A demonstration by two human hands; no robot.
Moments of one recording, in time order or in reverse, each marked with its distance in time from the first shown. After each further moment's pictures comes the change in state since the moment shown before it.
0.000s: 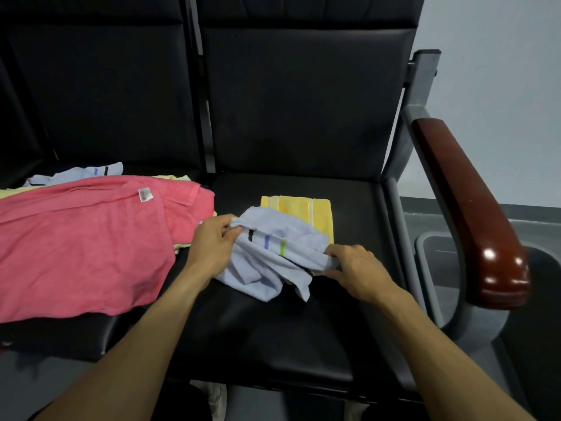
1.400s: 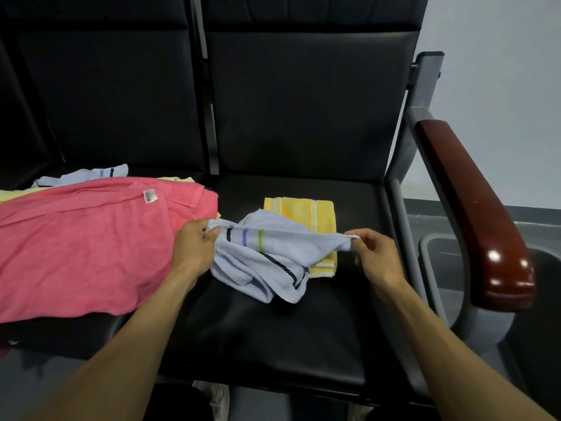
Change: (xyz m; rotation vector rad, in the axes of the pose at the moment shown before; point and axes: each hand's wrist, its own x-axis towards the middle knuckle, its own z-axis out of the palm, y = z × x) left_hand 0.003 -0.018 -0.017 -0.030 0.144 -0.187; right_hand 0.013 0.023 0.009 0.906 0.416 0.198
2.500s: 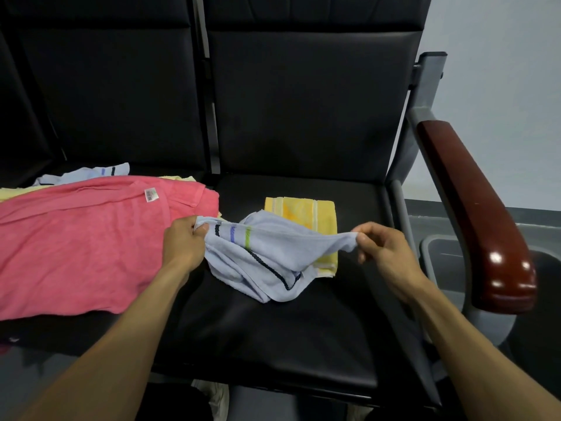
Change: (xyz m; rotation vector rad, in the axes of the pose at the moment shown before) left_hand 0.014 -0.015 -0.011 0.045 0.065 -0.030; right_hand -0.005 -0.024 -0.026 0.066 -0.254 -0.098
